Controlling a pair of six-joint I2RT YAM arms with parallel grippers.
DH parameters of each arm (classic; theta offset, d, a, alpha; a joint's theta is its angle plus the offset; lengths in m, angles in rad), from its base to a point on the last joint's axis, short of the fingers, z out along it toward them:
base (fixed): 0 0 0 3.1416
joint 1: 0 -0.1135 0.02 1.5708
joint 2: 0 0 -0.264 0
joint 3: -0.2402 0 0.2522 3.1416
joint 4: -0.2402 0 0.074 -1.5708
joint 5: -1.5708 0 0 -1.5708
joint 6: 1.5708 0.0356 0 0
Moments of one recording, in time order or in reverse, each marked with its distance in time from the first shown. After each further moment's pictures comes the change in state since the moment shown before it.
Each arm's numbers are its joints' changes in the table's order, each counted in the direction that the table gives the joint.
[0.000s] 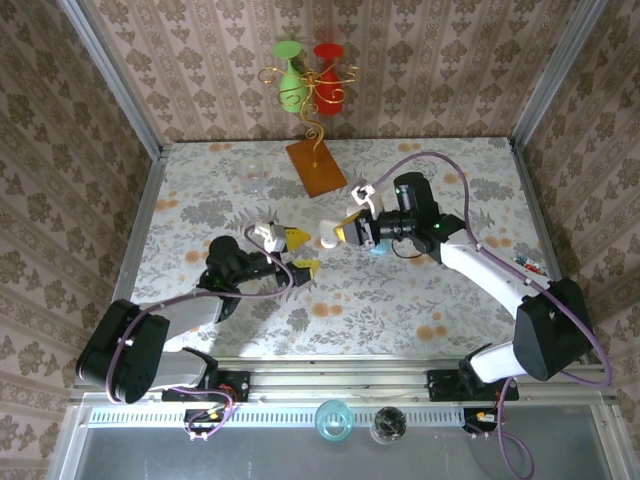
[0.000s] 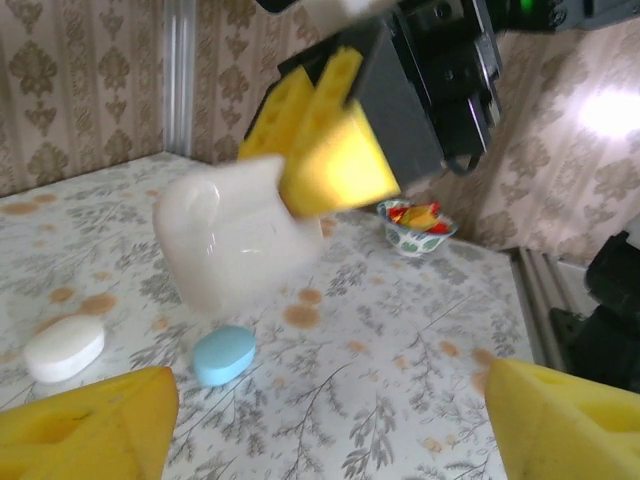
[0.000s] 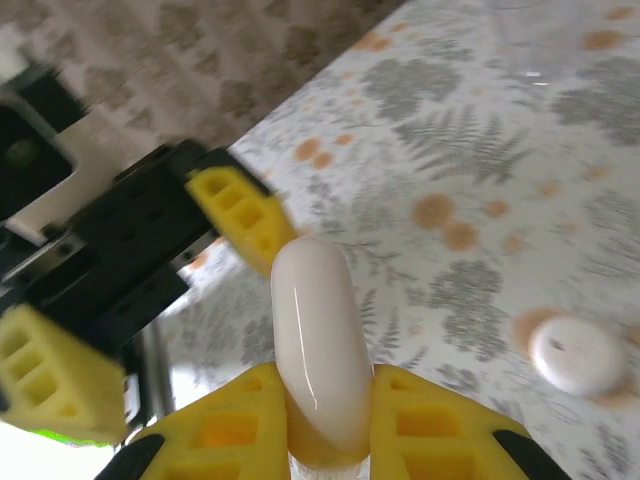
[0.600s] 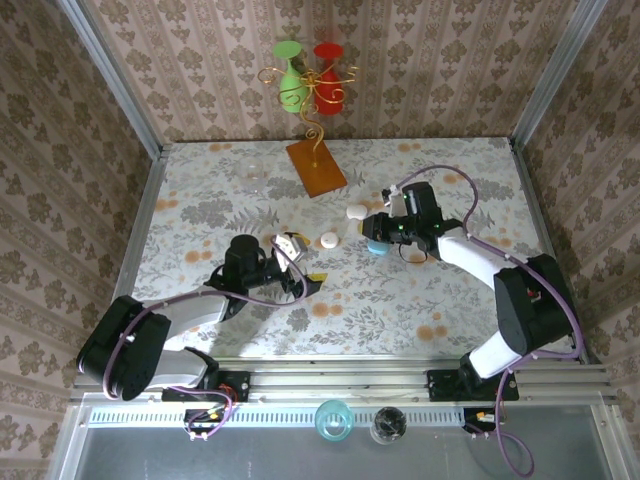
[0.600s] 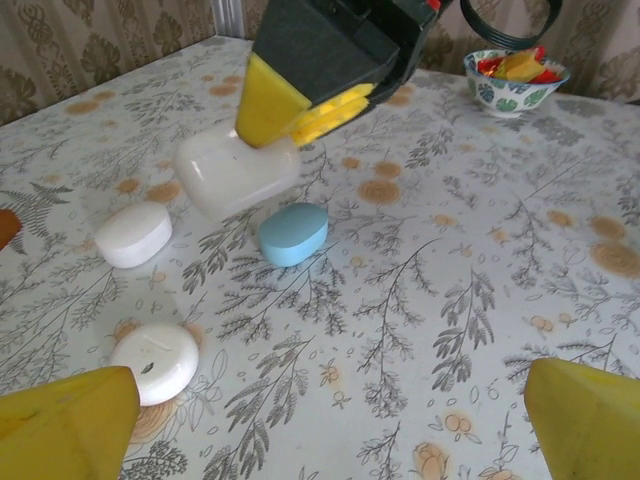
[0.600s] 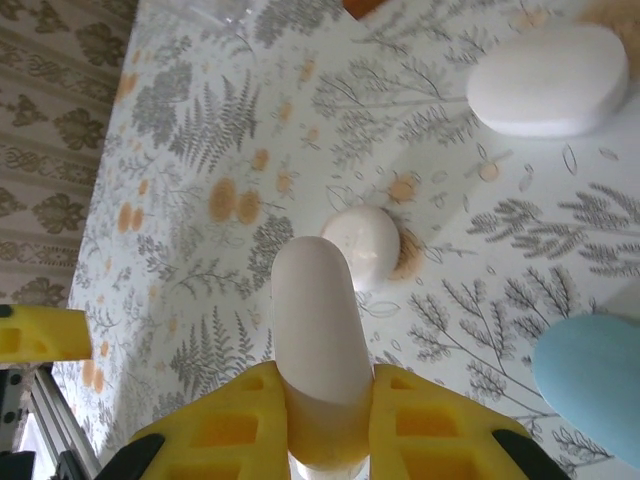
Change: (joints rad) left arm 0.081 0.014 -0.045 -0.351 0.238 0.343; right arm 0.105 0.142 0.105 0.073 -0.206 0.392
